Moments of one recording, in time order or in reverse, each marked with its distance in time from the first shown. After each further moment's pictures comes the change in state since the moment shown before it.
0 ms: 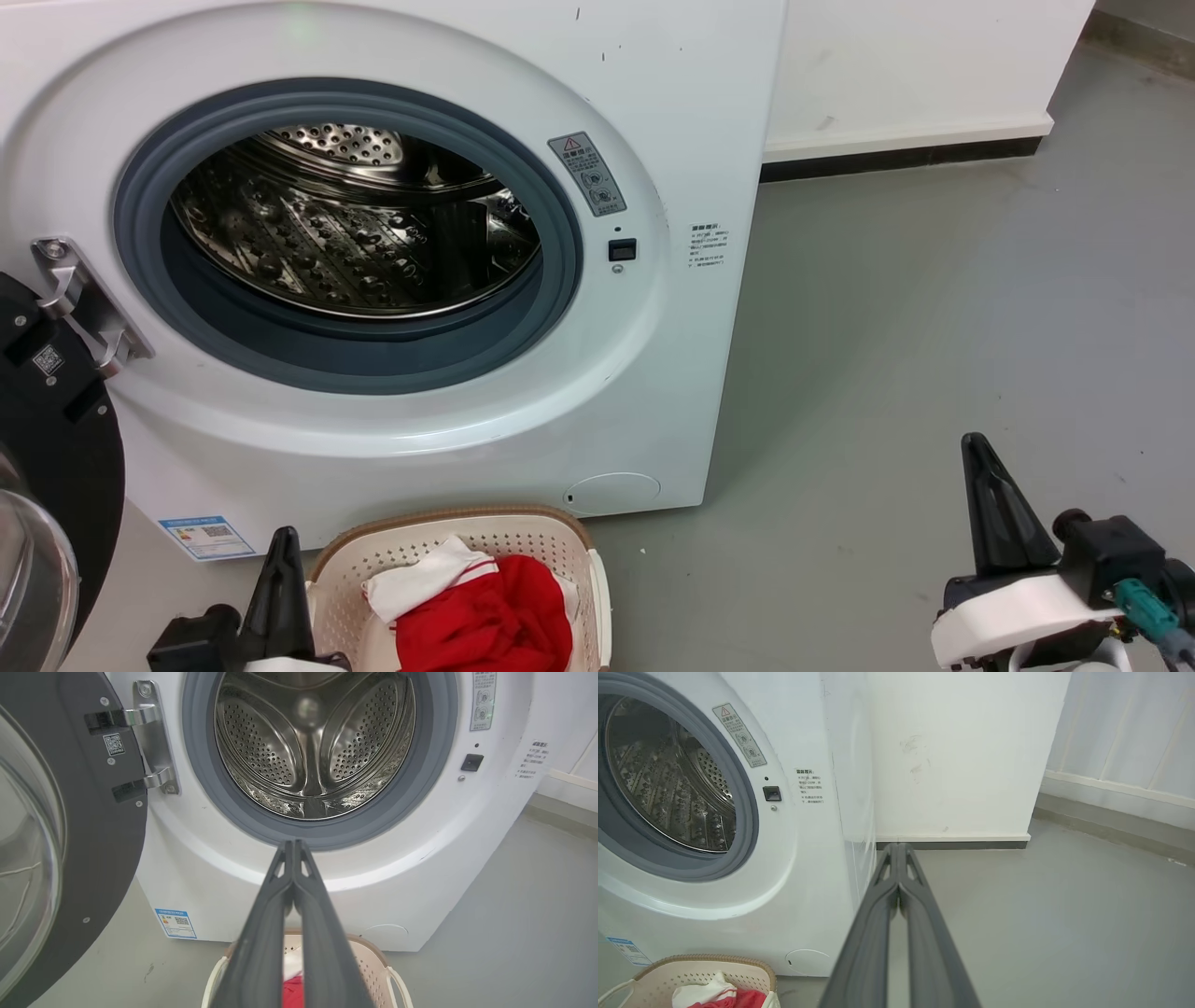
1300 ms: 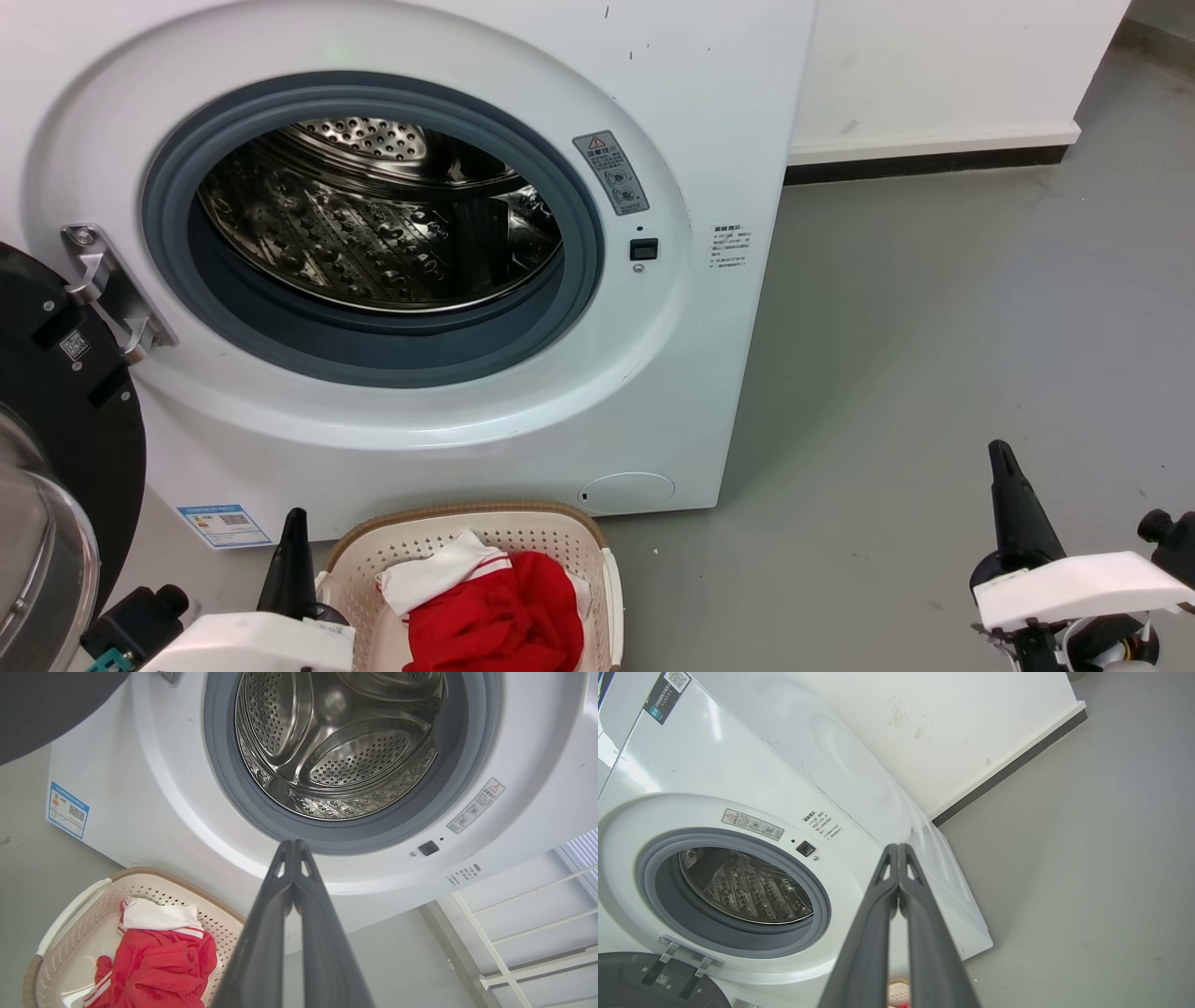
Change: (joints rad) left arm -0.084 0.000 0.002 0.057 -0.661 -0.044 0.156; right arm -0.028 0.000 -0.029 0.045 0.718 0.000 0.161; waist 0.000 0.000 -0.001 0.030
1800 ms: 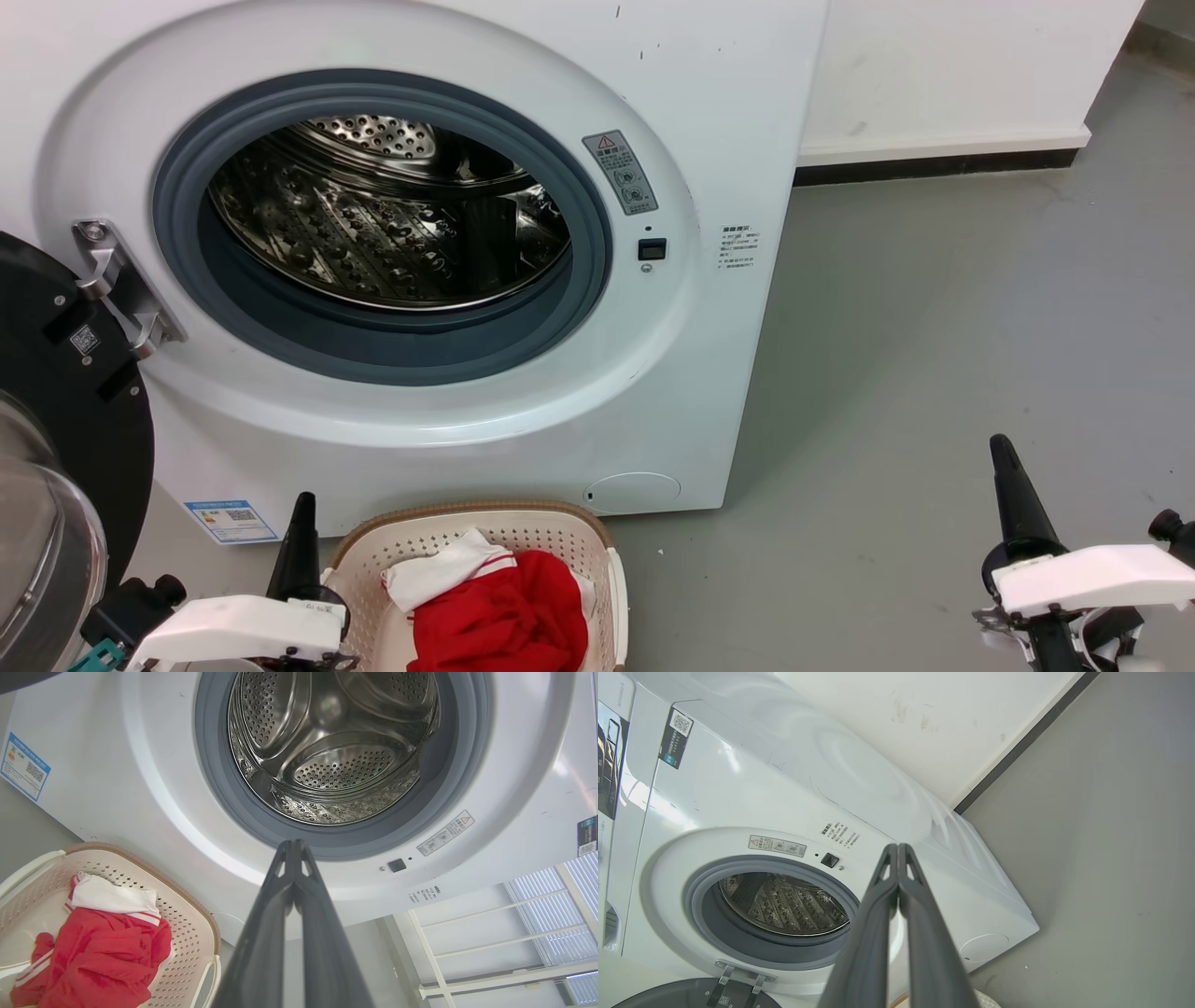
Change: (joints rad) left arm -0.037 0.000 0.001 0.018 -0.188 -0.014 0.045; right arm -0.017 0.000 -0.010 0.011 0.207 0.000 0.044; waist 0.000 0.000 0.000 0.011
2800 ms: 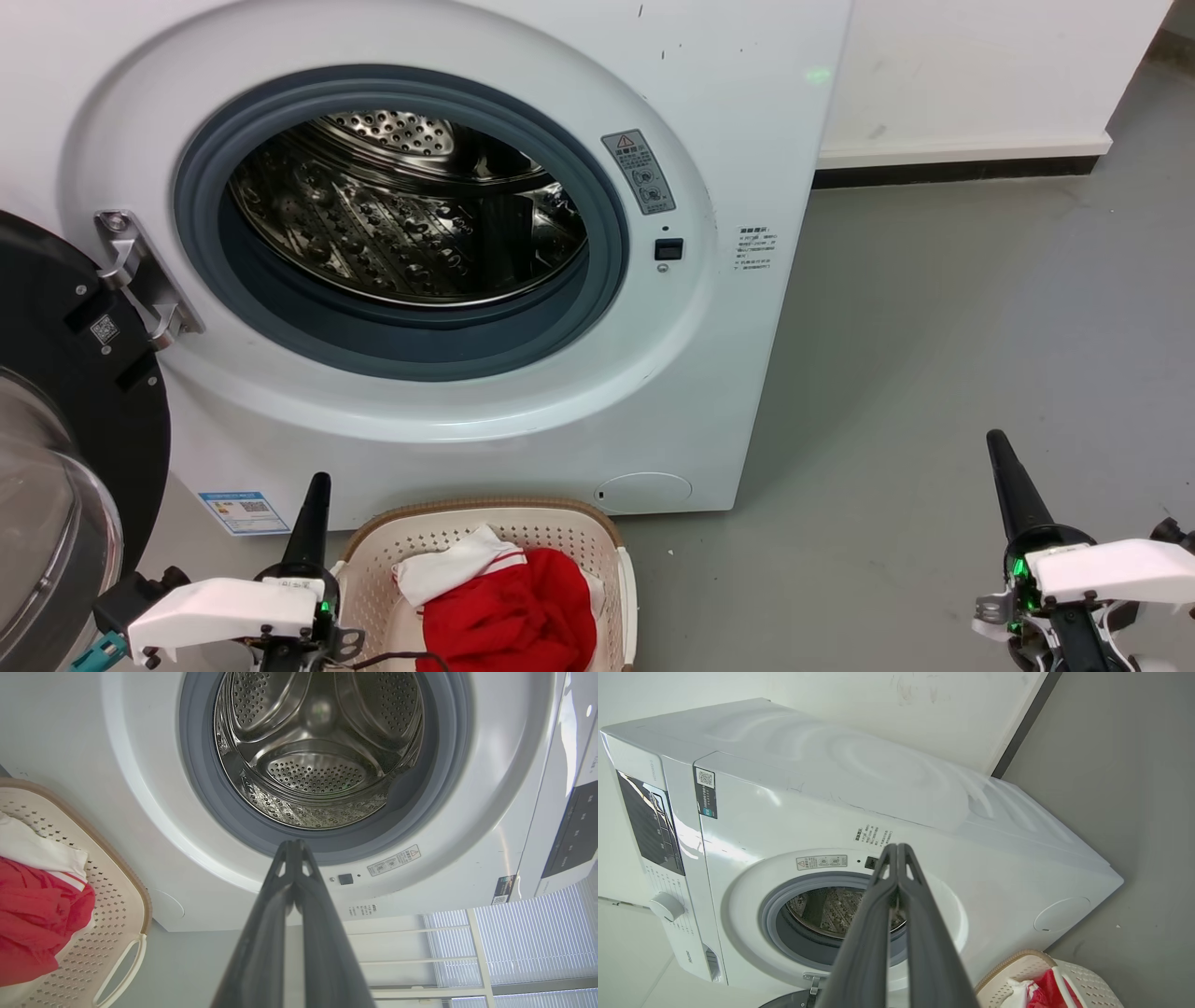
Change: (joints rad) left arm -0.043 0.000 0.003 0.029 -0.299 -0.021 0.074; right arm -0.021 0.000 -0.015 0.021 0.325 0.000 0.077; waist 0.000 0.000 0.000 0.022
